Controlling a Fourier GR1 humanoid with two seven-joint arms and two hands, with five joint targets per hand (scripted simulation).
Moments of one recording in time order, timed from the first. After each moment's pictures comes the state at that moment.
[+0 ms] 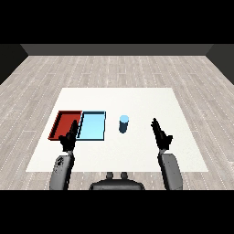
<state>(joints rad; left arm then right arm) 0.01 0.09 0.02 -1.58 0.01 0.04 0.01 -0.02 -0.08 0.00 -1.58 0.00 0.03 -0.02</state>
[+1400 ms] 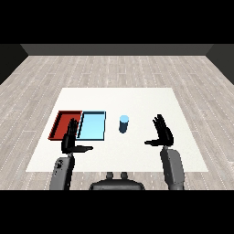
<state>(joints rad) 0.04 0.05 0.03 -1.64 0.06 -0.07 -0.34 -0.10 -0.09 -0.13 -1.48 -0.26 0.25 -0.14</state>
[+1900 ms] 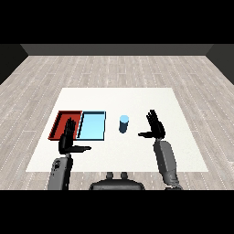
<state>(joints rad) 0.05 0.07 0.06 -1.66 0.08 -0.09 -0.32 -0.28 -0.06 -0.13 -1.25 -0.26 0.18 -0.16</state>
